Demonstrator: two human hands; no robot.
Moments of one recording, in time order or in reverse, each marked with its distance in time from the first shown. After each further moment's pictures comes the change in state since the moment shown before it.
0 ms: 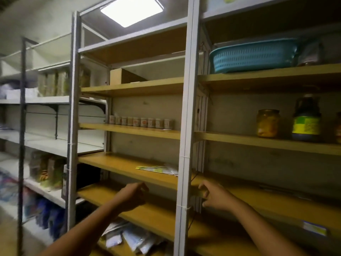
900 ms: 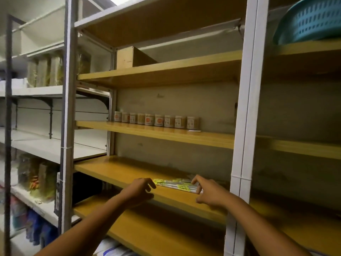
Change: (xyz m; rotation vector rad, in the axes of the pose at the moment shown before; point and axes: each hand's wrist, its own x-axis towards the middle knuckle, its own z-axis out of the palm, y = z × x) left_hand 0.218 -0.174 -0.036 0.006 -0.017 0.098; right_hand 0.274 -0.078 0.085 -0.031 -0.058 -0.097
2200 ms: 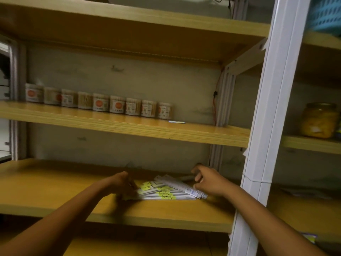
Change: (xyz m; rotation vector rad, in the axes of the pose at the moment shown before) left_hand 0.222 -0.100 0.029 -0.164 -0.485 0.114; right_hand 0.080 0.020 -0.005 -0.052 0.224 0.429
